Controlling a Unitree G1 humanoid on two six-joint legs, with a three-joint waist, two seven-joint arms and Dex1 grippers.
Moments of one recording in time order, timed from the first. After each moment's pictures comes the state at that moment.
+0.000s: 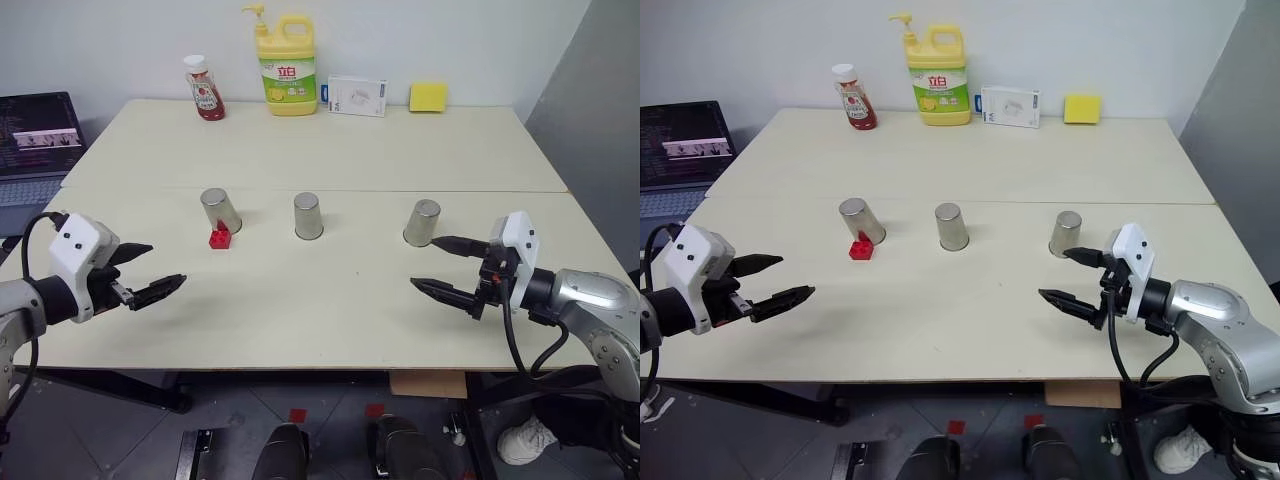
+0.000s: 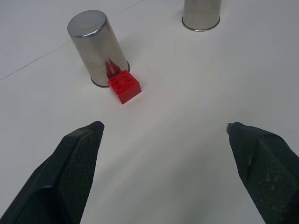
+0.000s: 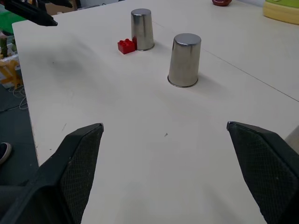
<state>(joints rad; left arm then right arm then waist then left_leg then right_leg) -0.03 1.00 0.46 -0.13 -0.43 0.56 -0.95 -0.25 -0.74 -0.10 -0.45 0.62 0.65 0.82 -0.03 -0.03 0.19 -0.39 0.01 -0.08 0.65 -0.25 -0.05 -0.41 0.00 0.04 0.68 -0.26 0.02</state>
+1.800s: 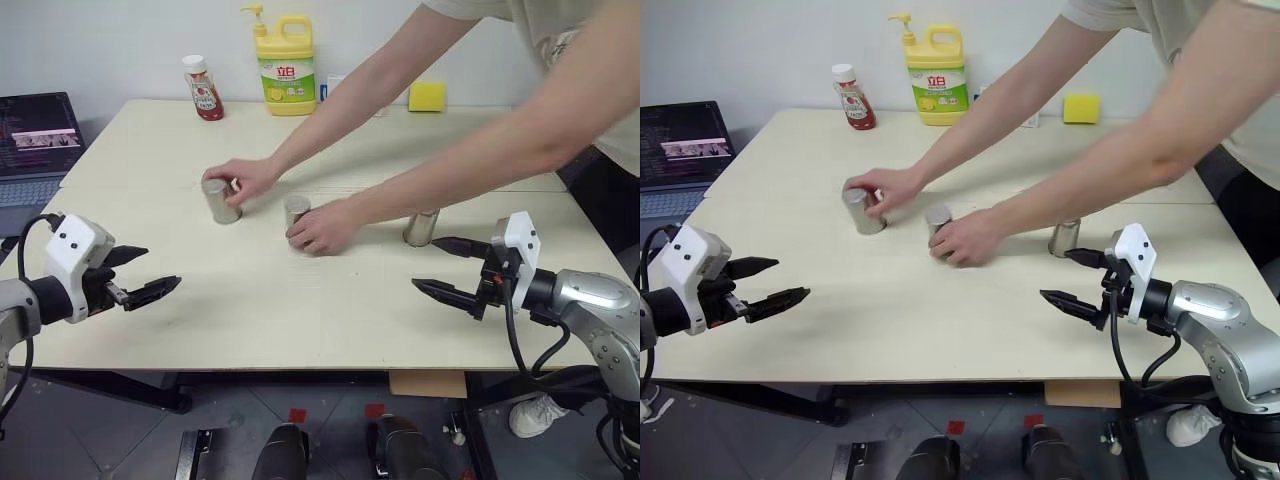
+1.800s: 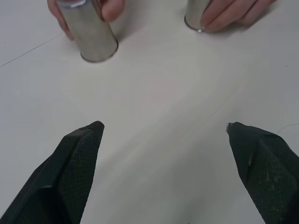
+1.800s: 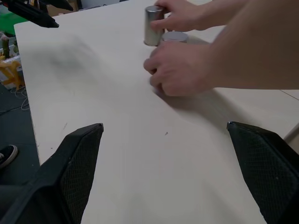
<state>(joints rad) -0.04 1.02 0.45 -0.07 -0.43 0.56 -0.97 -0.25 -0.74 -0.11 -0.44 0.61 0.64 0.85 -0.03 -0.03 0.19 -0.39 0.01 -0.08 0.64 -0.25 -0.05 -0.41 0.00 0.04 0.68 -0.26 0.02</state>
